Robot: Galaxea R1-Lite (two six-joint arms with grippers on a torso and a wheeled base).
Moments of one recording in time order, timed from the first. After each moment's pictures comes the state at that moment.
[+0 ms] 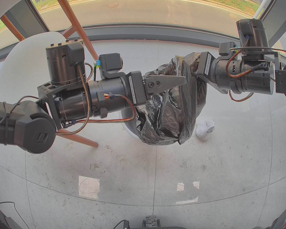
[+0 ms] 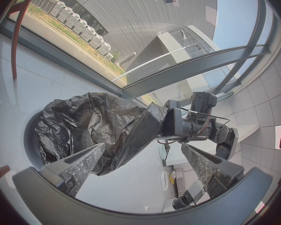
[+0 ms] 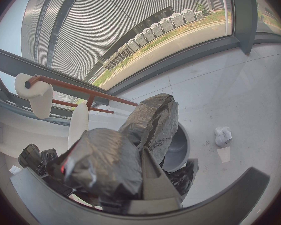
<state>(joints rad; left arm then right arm) -0.61 1.76 -1.15 -0.61 -0.54 -0.51 0.61 1.74 -1.49 0.10 -0.01 0.56</state>
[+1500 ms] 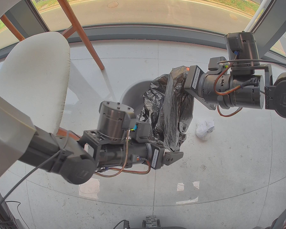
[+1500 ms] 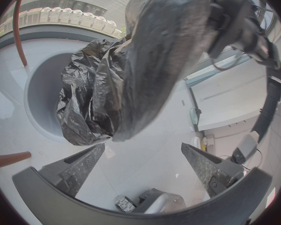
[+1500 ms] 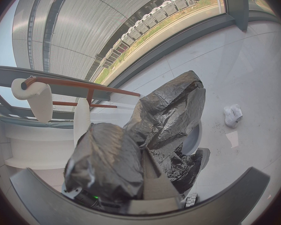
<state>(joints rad) -0.72 1.99 -1.06 -0.47 -0.23 -0.19 0.67 1.76 -1.39 0.01 0.01 0.70</state>
